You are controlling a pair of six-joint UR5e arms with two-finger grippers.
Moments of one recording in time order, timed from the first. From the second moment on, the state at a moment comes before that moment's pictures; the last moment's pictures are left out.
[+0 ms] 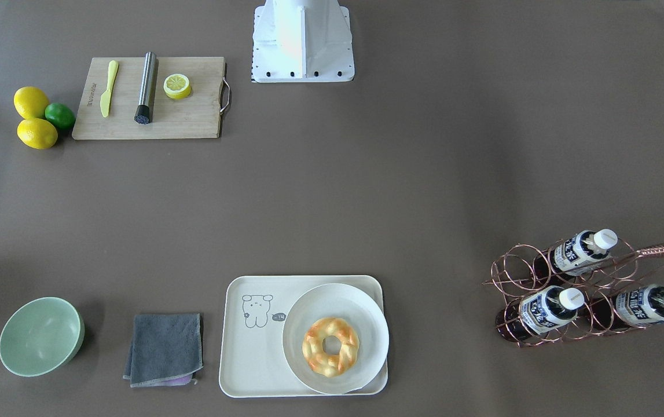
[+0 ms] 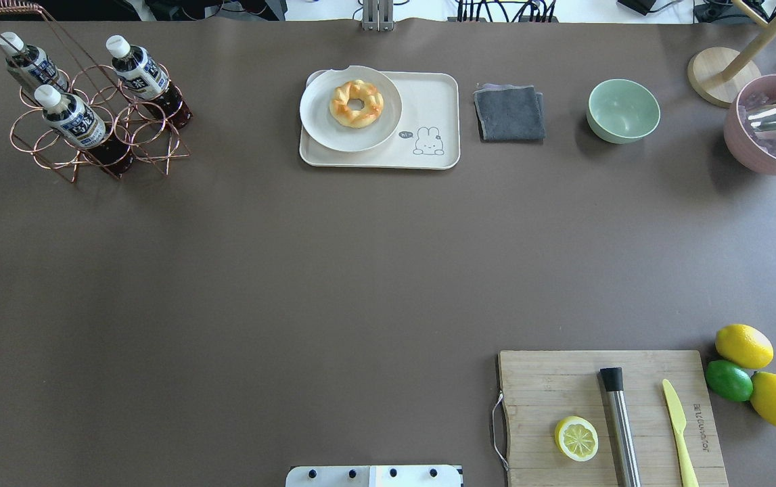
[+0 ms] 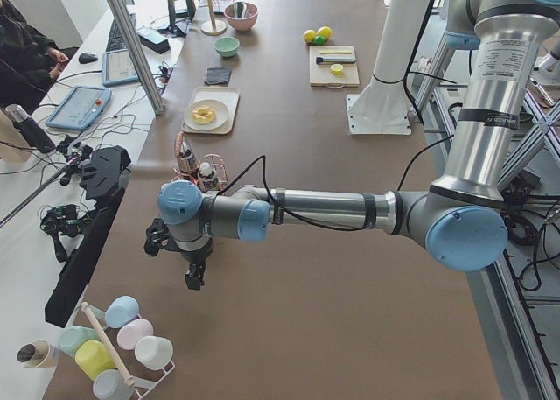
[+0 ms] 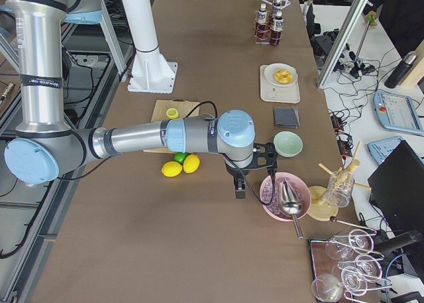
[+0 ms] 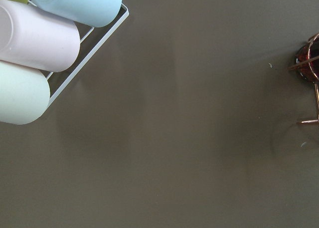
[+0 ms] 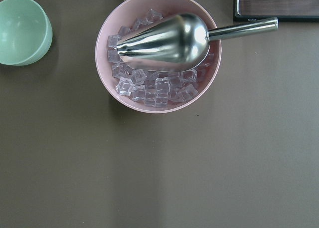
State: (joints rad) left arm -1.59 -1.76 -1.42 -1.63 -2.37 -0.01; right arm 1.70 -1.60 1.81 -1.72 2.43 -0.08
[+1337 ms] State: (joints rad) left arm -1.59 -1.75 -1.49 -1.67 -2.37 -0.01; right arm 1.75 -1.62 1.86 -1.73 2.45 -0.04
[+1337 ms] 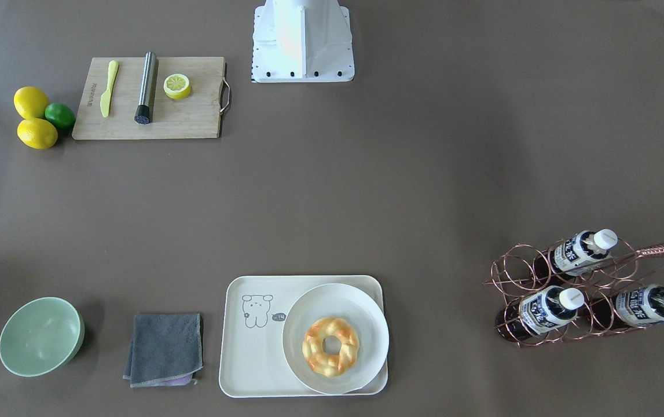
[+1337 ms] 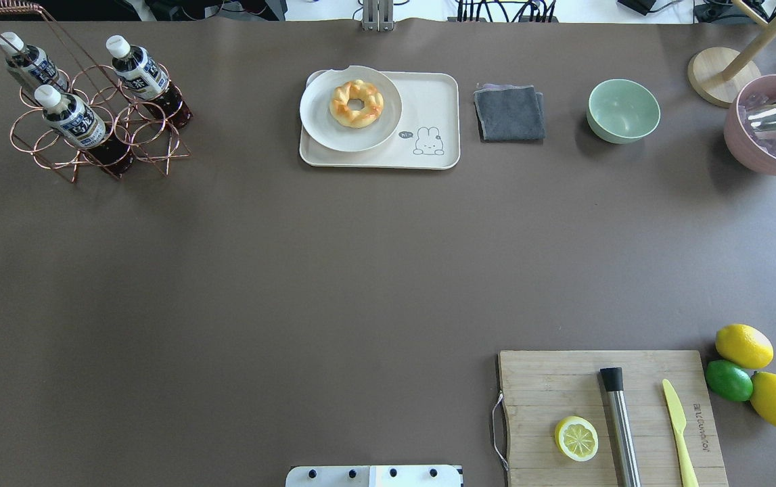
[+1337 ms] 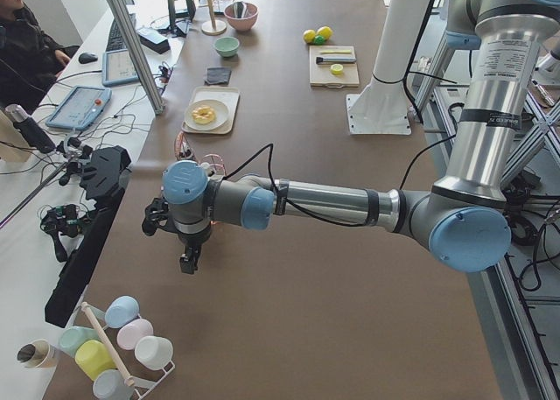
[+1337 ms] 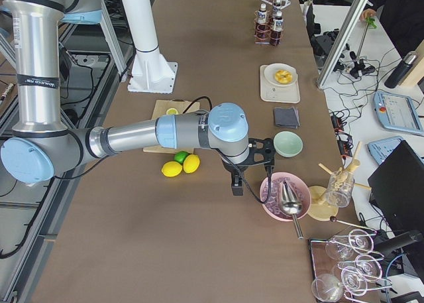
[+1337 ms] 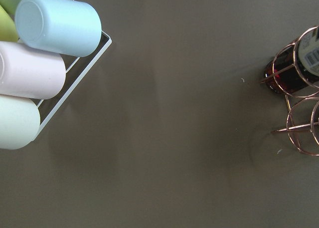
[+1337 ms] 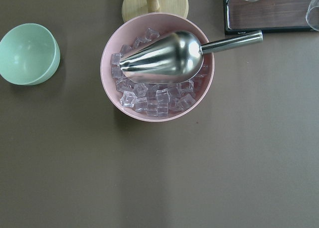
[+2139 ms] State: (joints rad) left arm -1.59 -1.75 -1.55 -1.74 -2.39 -0.03; right arm 1.75 -1.62 1.88 -1.73 2.45 -0.04
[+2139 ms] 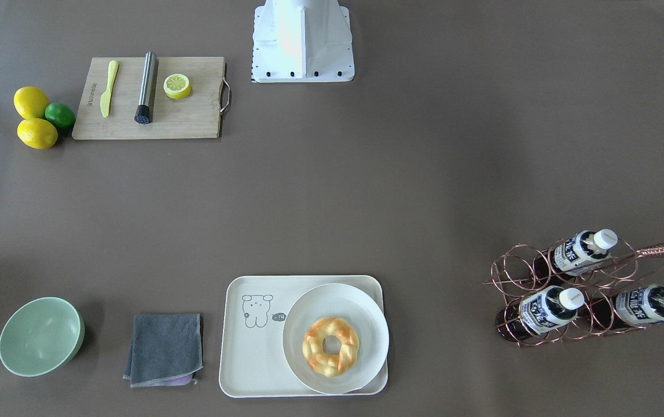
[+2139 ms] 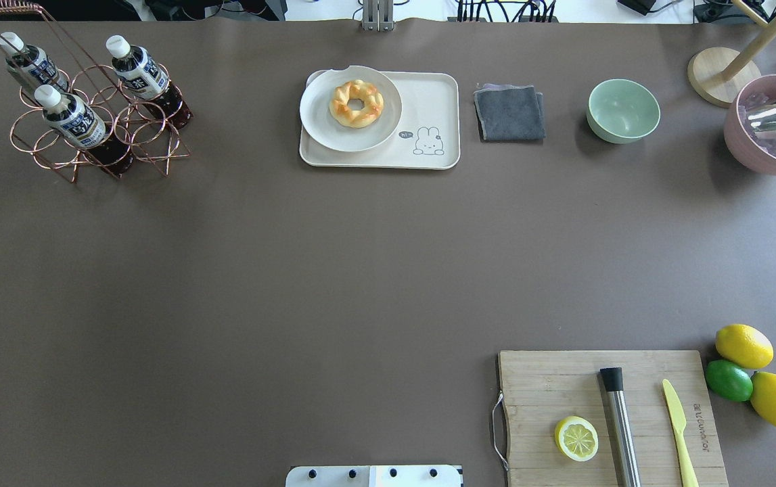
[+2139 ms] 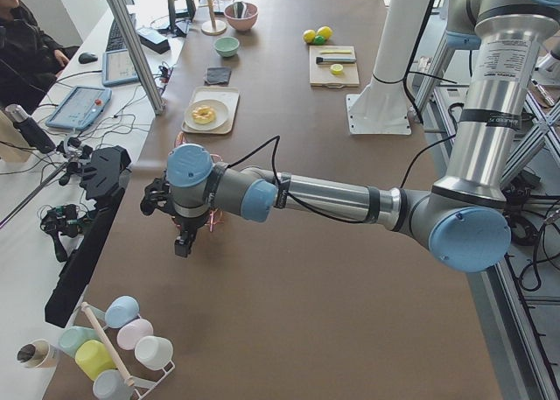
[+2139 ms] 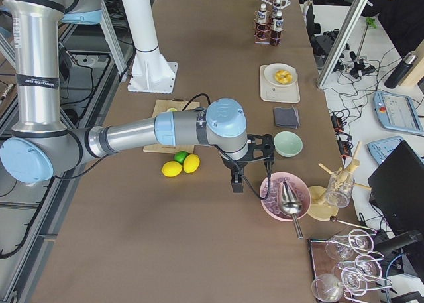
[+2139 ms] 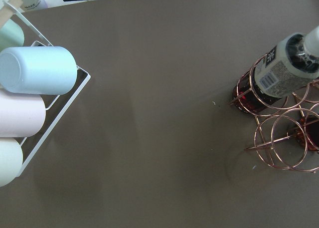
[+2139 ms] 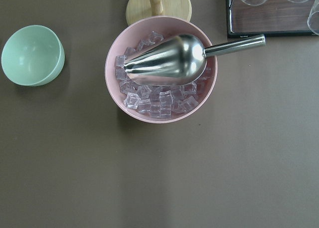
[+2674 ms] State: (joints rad) left arm -1.47 -1.69 -1.78 -1.74 -2.37 -0.15; right arm 1.75 -1.62 1.87 -1.73 2.45 -0.04
